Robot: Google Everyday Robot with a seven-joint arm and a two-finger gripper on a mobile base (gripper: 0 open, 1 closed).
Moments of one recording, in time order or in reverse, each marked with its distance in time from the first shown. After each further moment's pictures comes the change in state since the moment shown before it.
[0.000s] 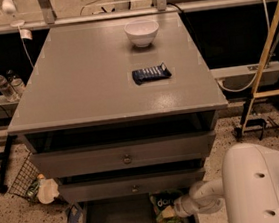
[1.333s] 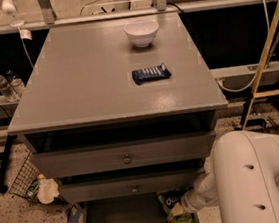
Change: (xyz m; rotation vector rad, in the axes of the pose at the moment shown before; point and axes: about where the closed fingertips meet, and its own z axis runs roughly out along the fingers) arm 0.005 -0.020 -0.045 0.091 0.088 -0.065
